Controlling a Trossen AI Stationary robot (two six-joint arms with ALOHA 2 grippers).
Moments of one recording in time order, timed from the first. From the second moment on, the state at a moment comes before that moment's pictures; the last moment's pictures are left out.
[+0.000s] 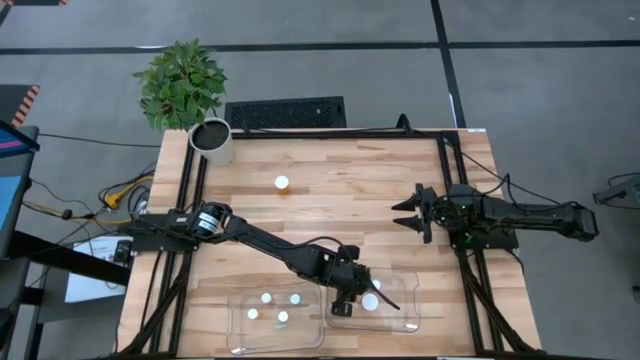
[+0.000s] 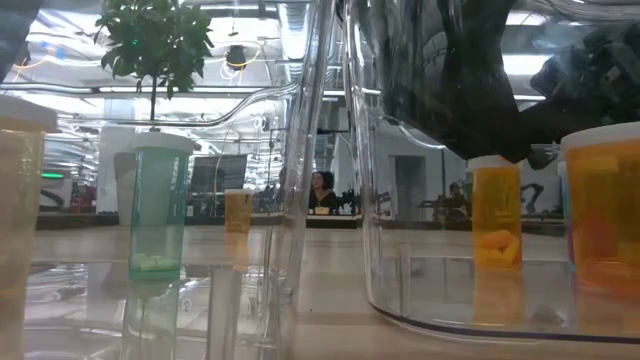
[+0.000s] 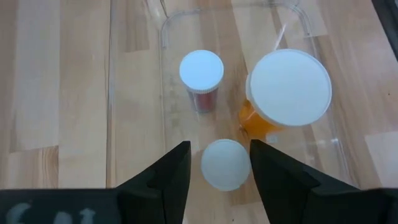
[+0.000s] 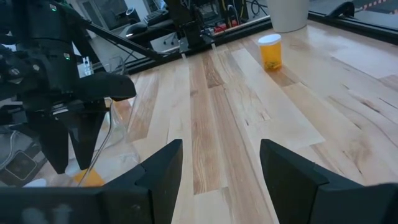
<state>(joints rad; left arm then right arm) -0.34 2.28 1.89 -0.56 -0.12 -0.14 -0.18 0.26 0.00 0.04 -0.18 0.28</state>
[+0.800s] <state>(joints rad) -0.29 2.27 2.36 -1.30 -0.37 -0.04 -0.18 0.26 0.00 0.04 -0.18 0.28</state>
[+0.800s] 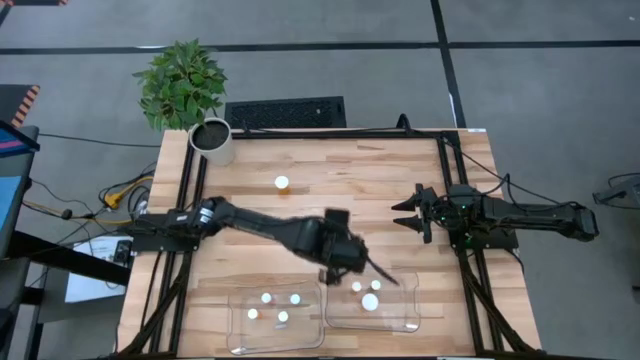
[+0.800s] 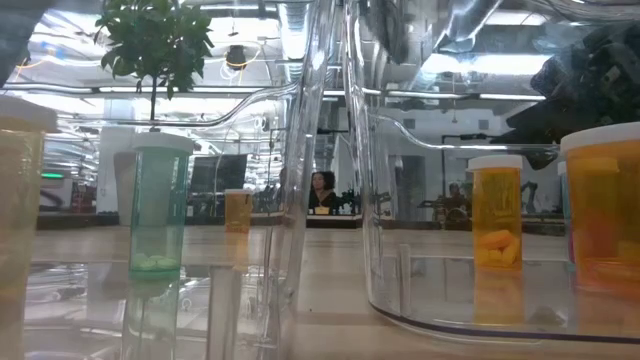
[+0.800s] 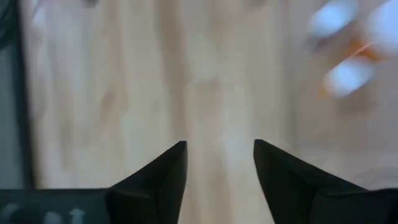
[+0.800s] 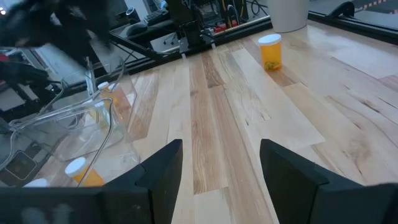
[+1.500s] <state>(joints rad) 0.20 1.47 1.15 -0.77 -0.30 -0.03 -0.18 0.26 0.00 0.04 -0.18 0.28</state>
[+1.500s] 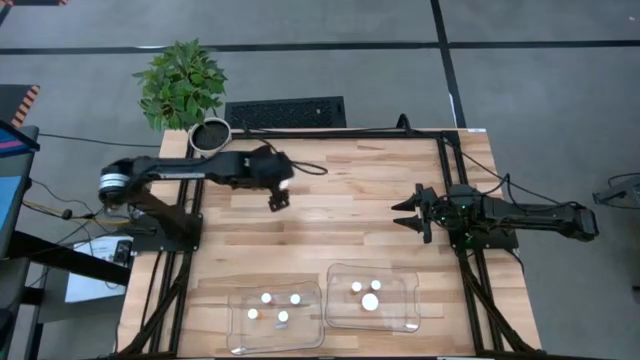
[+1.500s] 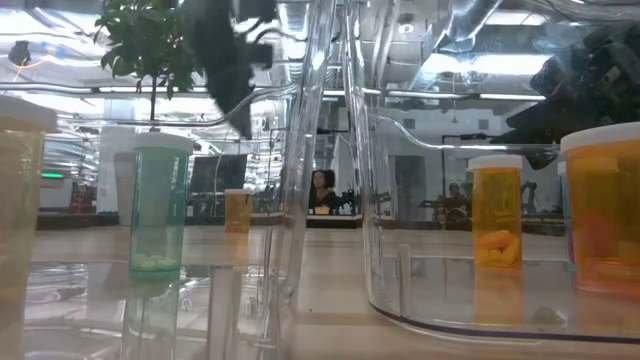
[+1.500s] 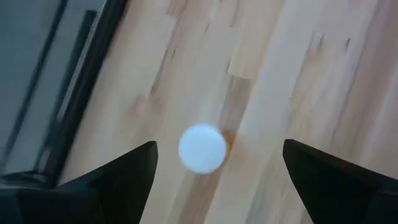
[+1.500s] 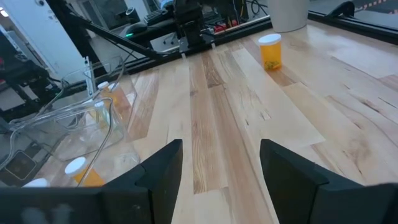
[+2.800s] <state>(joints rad) 0.40 1.62 1.03 -0.59 -0.11 0.18 -0.18 0.26 0.00 0.04 -0.18 0.28</state>
